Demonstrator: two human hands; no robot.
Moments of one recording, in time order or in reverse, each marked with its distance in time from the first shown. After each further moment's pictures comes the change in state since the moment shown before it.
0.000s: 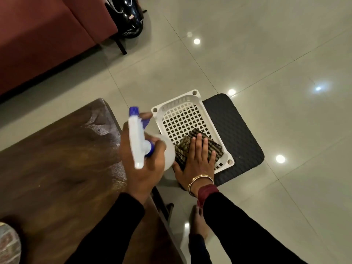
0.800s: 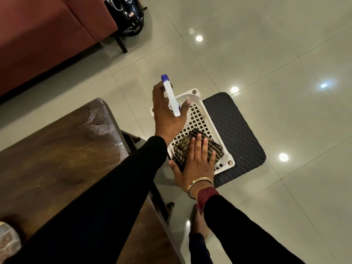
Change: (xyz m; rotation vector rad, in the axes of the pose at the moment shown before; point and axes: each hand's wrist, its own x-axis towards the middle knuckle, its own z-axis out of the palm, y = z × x) left_hand 0.085 -0.052 0.121 -0.060 -0.220 0.038; right_hand 0.002 0.000 0.008 0.023 0.077 -0.017
